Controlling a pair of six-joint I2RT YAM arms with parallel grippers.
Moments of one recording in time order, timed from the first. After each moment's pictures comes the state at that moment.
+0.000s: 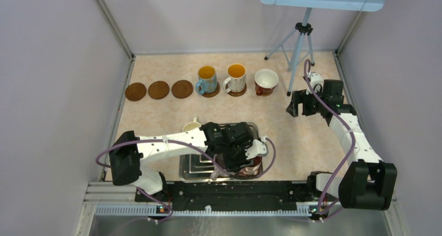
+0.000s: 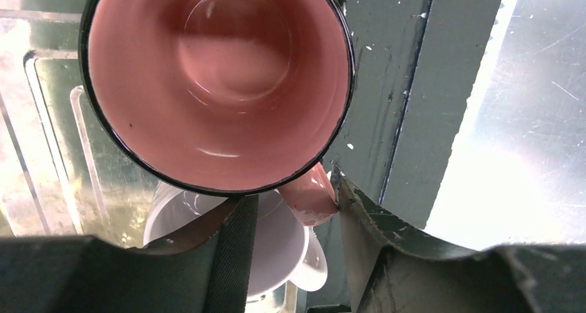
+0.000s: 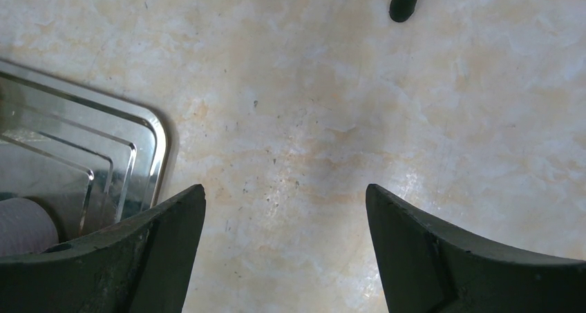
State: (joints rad) left arm -1.20 1.51 1.16 -0.77 0.25 0.16; right arm -0.06 1.18 0.86 -0.45 -0.43 -0.13
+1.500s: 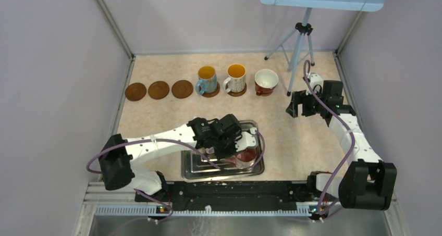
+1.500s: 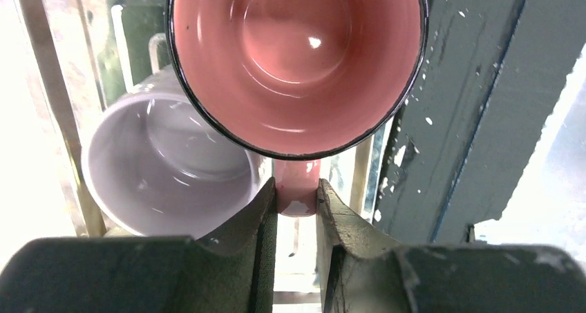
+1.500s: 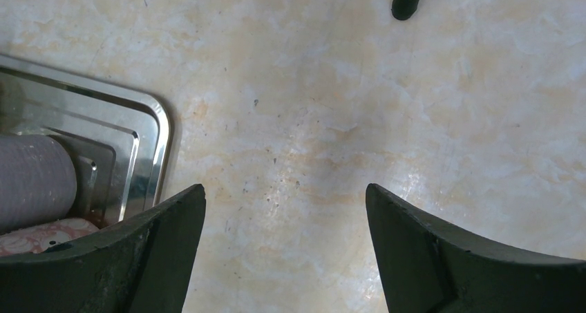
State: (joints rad) left arm -1.09 1.43 1.09 -0.75 0.16 0.28; right arm -0.06 1.18 0.84 -0.44 -0.44 -0.13
